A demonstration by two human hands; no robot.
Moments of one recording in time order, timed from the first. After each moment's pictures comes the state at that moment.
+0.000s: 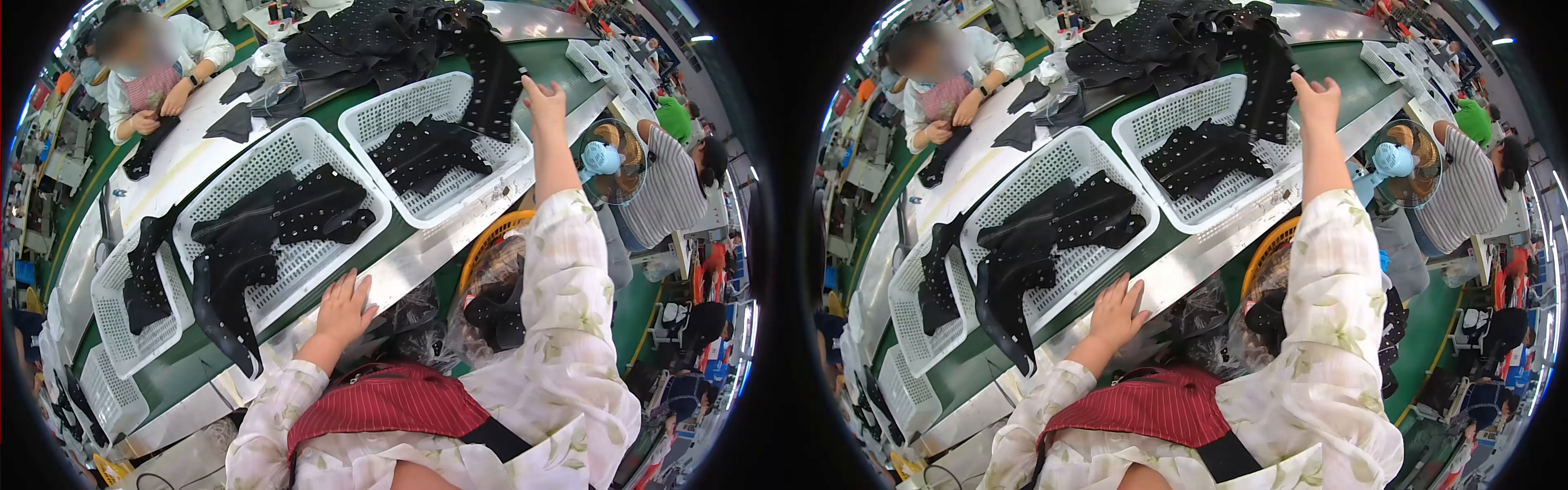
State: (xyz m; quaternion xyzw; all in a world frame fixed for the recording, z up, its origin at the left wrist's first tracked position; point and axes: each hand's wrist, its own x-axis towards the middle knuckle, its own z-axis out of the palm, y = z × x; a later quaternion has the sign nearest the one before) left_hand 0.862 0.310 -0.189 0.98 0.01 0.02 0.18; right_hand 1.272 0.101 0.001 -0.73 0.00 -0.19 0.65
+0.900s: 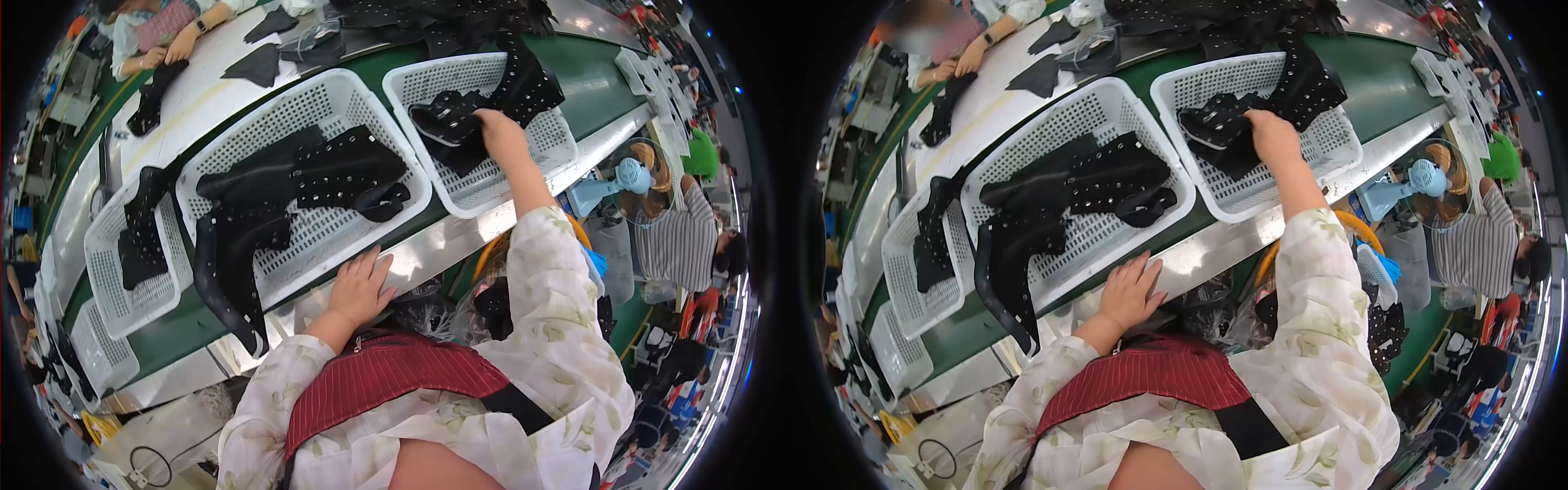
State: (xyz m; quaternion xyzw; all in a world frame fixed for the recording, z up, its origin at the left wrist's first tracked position) left_hand 0.864 0.313 -0.190 0.97 0.03 0.02 0.23; right_hand 1.227 0.177 -0.130 -0.92 -0.36 -0.08 0.14
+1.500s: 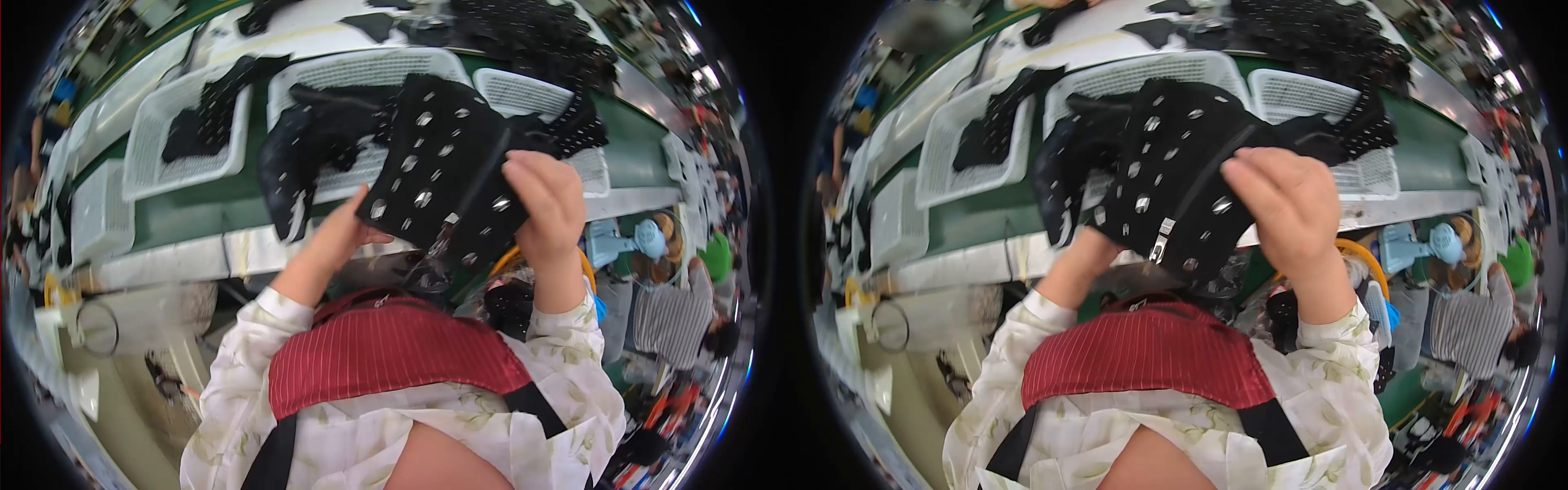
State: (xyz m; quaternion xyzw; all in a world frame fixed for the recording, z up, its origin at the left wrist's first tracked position) left_hand 0.799 0.351 -0.119 0.39 0.26 0.05 0.88; right_hand 0.986 0.192 0.043 -0.58 -0.68 -0.29 0.34
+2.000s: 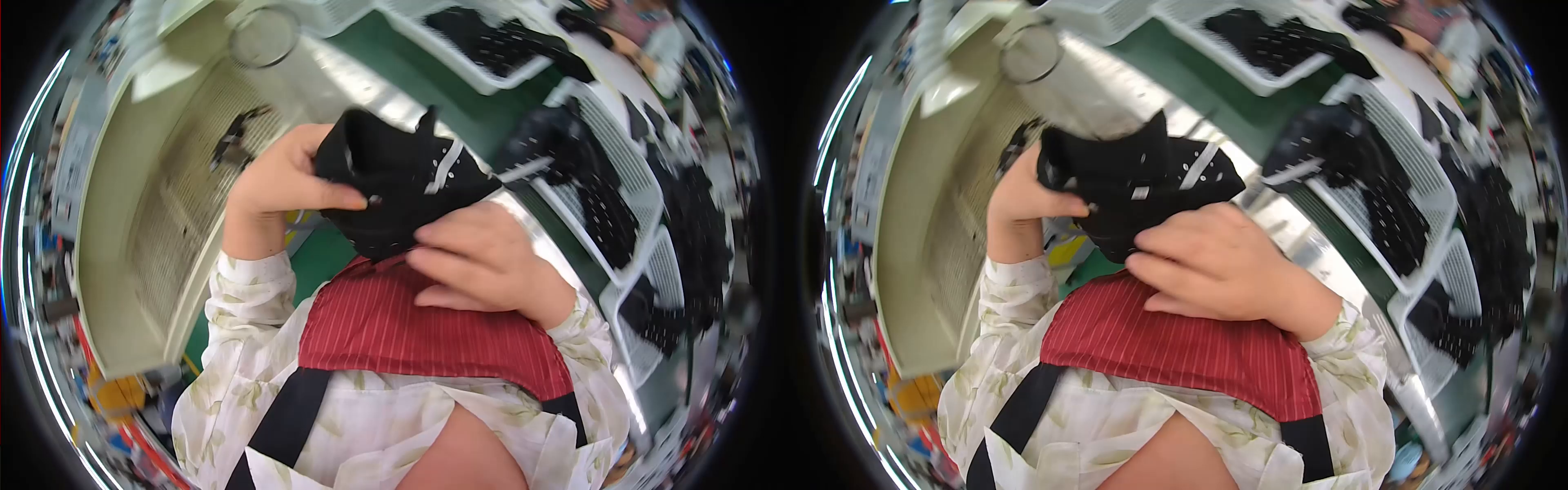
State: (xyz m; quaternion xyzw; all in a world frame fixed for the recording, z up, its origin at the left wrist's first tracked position) left_hand 0.509 0.297 0.054 0.58 0.35 0.36 0.64; right_hand 0.771 0.285 0.014 -0.08 -0.89 0.14 0.42
